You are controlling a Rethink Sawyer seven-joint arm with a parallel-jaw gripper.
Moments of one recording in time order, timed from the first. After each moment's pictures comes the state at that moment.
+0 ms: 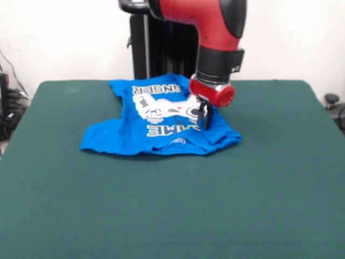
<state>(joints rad) -0.05 -0.44 -0.10 2.04 0.07 -0.23 2.50</state>
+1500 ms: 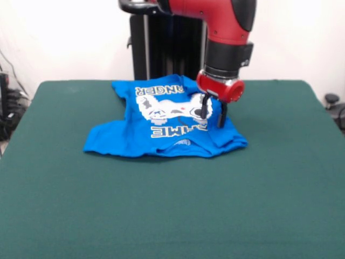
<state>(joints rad) -0.02 -0.48 -0.10 2.04 0.07 -0.17 2.50</state>
